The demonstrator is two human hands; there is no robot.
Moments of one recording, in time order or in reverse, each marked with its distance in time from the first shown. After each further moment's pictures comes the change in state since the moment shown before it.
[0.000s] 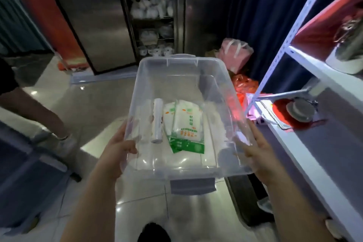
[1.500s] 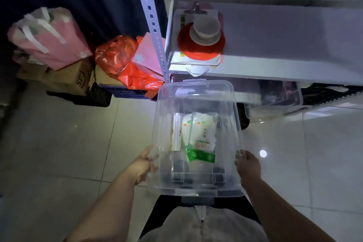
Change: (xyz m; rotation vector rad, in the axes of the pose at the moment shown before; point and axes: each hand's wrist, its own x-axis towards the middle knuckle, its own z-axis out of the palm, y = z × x) left_hand 0.532 -0.130 0.214 1.181 -0.963 -0.884; right_hand 0.203 0.209 0.058 0.309 1.561 0.832
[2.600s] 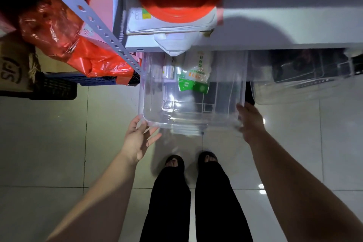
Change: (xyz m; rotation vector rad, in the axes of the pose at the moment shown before) left_hand 0.227 0.075 0.051 -0.554 0.135 0.200; right_hand 0.230 -0.048 0.089 0.372 -0.140 0.148
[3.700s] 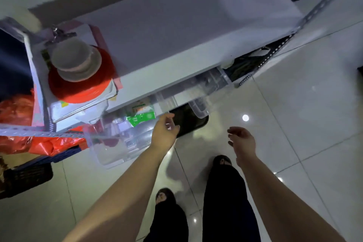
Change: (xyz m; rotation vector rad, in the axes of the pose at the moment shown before) left_hand -0.113 -0.041 0.301 1.036 -0.349 0.523; right_hand -0.039 -0.016 -0.199 0.246 0.306 -0.104
